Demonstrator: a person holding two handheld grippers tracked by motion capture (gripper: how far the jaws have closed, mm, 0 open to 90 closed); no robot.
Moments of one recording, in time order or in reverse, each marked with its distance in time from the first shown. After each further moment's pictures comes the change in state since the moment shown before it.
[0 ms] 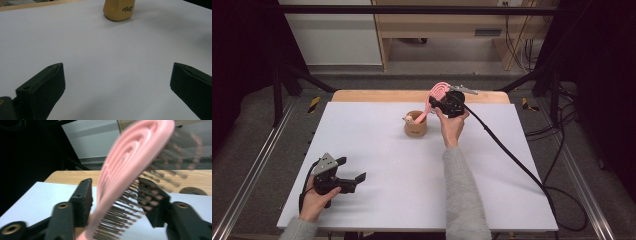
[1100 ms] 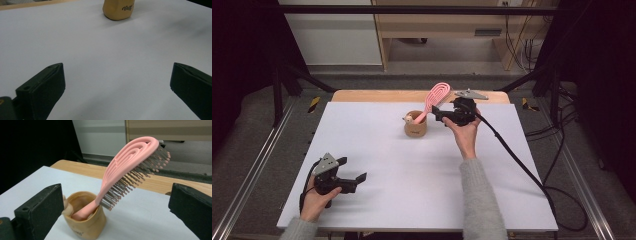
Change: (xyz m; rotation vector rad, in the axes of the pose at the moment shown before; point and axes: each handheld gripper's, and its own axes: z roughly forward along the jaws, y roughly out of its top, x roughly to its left) left arm -0.001 0.000 0.002 0.005 -0.001 0.003; right arm 0.002 0.000 -0.058 -0.003 0.043 -0.183
